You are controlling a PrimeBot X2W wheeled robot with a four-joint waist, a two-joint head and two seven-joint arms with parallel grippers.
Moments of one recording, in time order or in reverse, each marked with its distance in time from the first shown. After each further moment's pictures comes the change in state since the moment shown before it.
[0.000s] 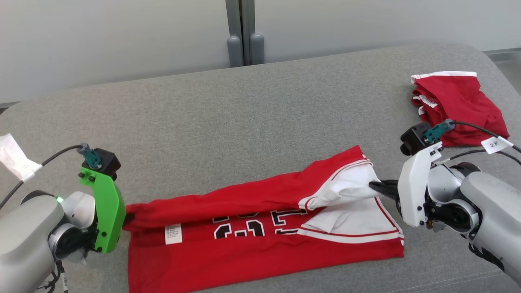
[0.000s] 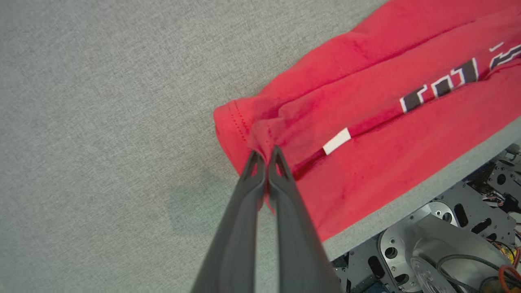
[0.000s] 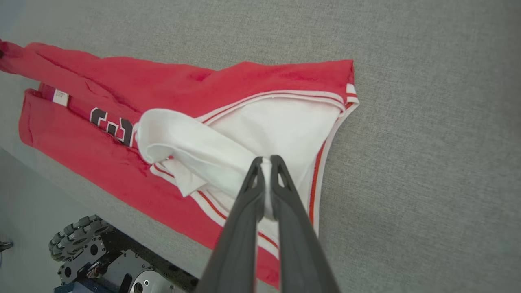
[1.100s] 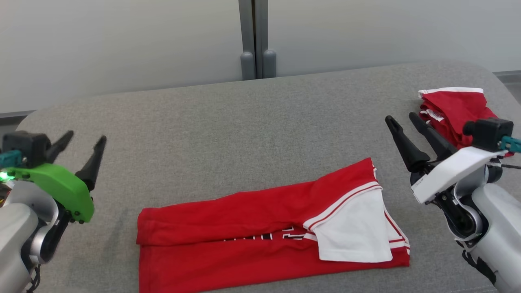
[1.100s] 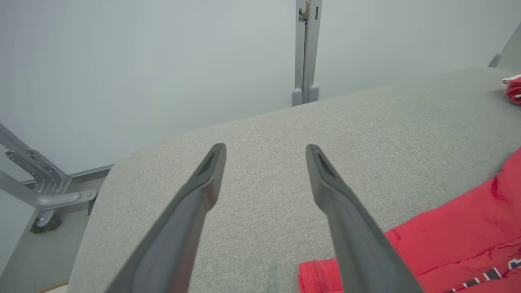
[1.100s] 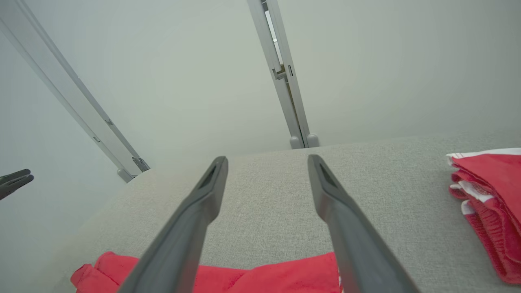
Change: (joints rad) left arm 0.125 0.094 0.213 -0.140 0.108 0.232 -0.669; right arm 0.200 0.122 -0.374 -0.047 -0.118 -0.001 -0.603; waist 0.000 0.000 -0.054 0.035
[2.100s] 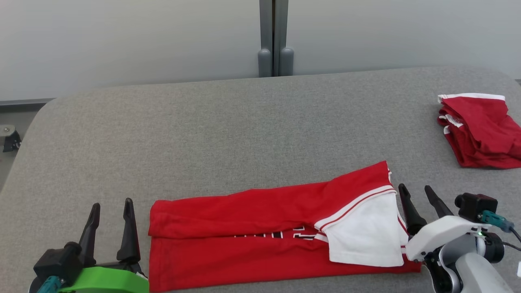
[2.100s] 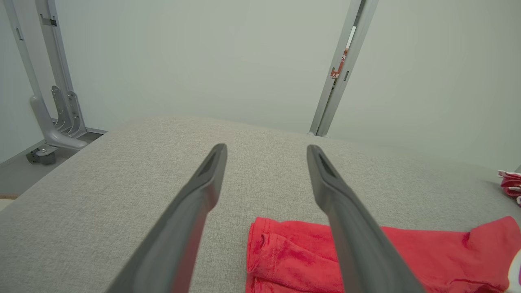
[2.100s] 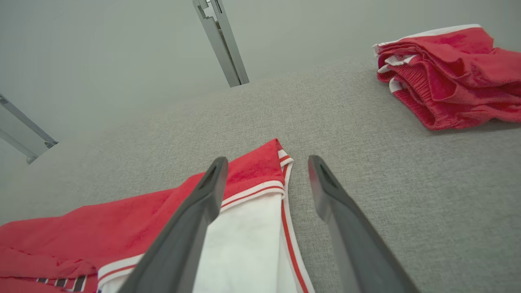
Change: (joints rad) left arm 0.749 -0.577 0.861 -0.220 0.604 -0.054 -0.170; right arm 0.295 0.323 -0.426 0.159 -0.488 0.000 -0.041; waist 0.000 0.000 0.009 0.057
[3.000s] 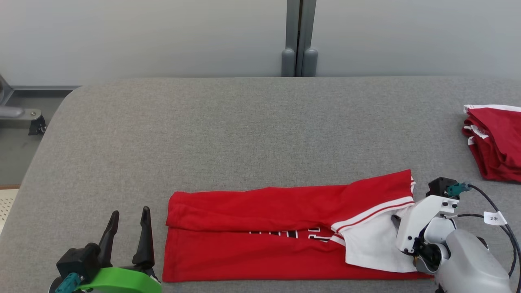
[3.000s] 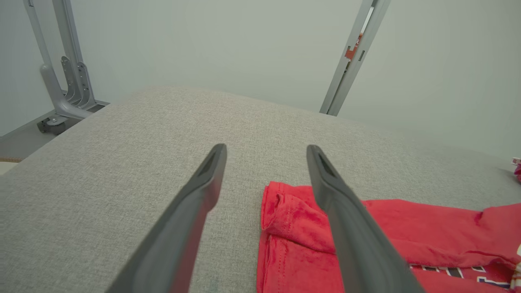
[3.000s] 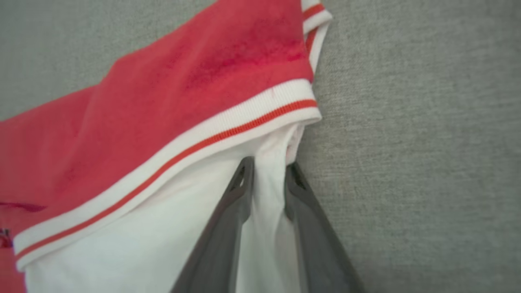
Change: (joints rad) left arm -0.038 -0.086 0.026 0.153 0.067 -0.098 0.000; right arm -0.273 0.061 -0.065 0.460 -0.062 0.000 0.511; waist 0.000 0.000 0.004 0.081
